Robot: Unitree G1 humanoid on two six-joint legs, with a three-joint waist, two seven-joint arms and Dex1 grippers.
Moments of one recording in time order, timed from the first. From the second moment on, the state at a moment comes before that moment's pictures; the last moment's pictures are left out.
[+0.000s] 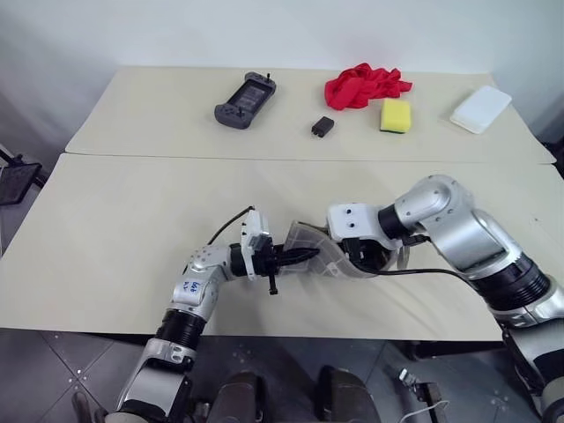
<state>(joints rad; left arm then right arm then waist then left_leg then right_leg) -0.51 0.20 -0.12 0.33 -0.40 0.10 -1.12 -0.85 -0.75 0.52 -0.10 -0.06 0.55 1.34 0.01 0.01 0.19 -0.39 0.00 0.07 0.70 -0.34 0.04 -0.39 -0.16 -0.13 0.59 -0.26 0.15</state>
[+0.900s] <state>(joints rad) -0.50 0.22 -0.09 0.34 -0.38 -0.02 -1.12 -0.84 -0.71 0.52 -0.03 -0.17 0.50 1.33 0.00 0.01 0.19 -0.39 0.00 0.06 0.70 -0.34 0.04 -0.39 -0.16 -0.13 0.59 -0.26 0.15</state>
